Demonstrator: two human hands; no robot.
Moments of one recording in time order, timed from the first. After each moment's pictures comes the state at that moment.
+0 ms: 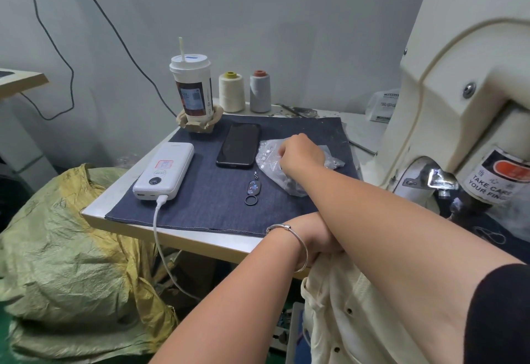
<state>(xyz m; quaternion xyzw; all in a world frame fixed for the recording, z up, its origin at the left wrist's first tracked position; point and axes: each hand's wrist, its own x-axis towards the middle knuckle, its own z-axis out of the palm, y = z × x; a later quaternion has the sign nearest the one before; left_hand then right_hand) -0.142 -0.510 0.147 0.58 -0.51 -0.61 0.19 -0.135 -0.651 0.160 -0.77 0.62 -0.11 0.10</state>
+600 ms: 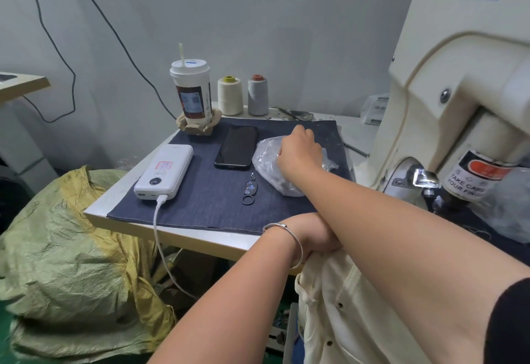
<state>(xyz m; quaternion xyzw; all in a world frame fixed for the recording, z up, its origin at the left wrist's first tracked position) -0.148 -0.506 0.159 0.58 -0.57 -0.57 0.16 -0.142 -0.636 0.169 -0.77 0.62 -0.17 0.04</state>
